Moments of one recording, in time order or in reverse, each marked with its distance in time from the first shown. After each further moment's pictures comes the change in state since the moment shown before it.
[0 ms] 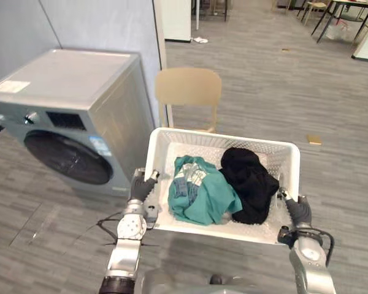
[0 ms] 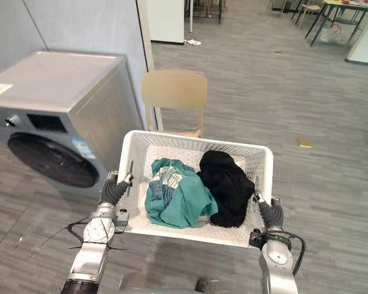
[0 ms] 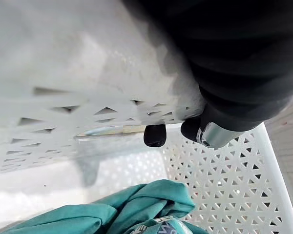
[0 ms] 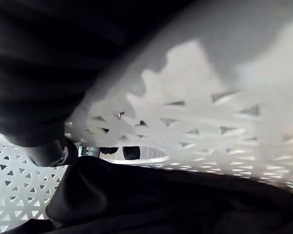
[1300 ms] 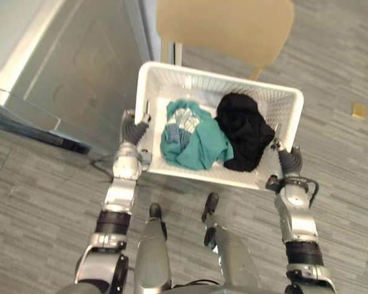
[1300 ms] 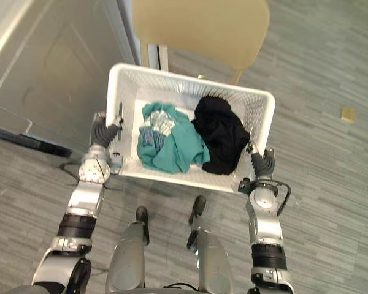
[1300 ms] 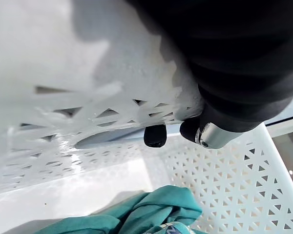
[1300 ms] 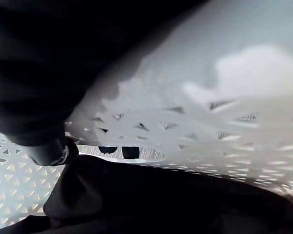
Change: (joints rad) left arm -0.600 0.188 0.054 0.242 -0.050 0.035 0.112; right arm -0.519 -0.029 0.001 0.181 0.022 -0.012 -0.123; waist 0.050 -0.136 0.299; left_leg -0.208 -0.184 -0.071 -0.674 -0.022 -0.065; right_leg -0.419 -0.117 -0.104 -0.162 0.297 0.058
